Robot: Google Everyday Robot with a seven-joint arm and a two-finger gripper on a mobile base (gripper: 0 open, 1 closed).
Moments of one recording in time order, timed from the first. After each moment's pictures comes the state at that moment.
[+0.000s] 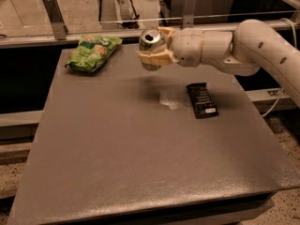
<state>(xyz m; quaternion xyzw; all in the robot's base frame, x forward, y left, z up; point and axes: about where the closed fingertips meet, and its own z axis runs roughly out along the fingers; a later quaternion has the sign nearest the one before) 0.630 -0.010 0.946 -0.53 0.52 0.30 0.60</state>
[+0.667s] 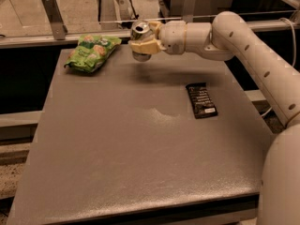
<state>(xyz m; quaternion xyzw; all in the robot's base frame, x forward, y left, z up) 0.707 0.015 0.935 -0.53 0.52 0.34 0.58</state>
